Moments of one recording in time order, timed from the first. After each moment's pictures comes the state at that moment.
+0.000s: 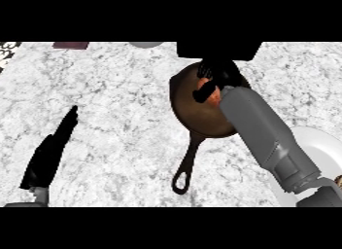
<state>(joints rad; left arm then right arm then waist) 0.01 0.25 -0.05 -1.57 -0.14 0.02 0.13 -1.02 -0.11 0.27 -0.52 0.47 -0.22 0.33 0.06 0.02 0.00</state>
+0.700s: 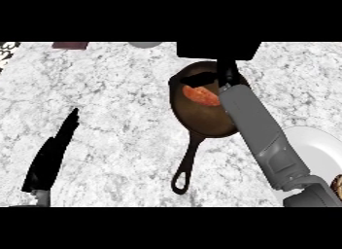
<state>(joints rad) 0.03 0.23 -0.05 -1.58 -0.15 0.03 0.12 -1.05 -0.03 -0.05 -0.39 0.24 -0.46 0.03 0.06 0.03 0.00</state>
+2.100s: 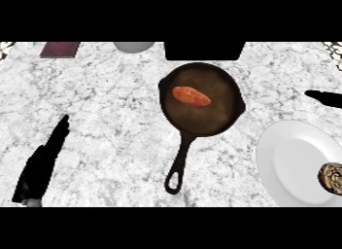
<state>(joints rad) 0.09 0.22 0.00 -1.61 -0.17 0.02 0.12 -0.61 -0.52 -0.34 -0.62 -0.02 -0.17 -0.30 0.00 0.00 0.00</state>
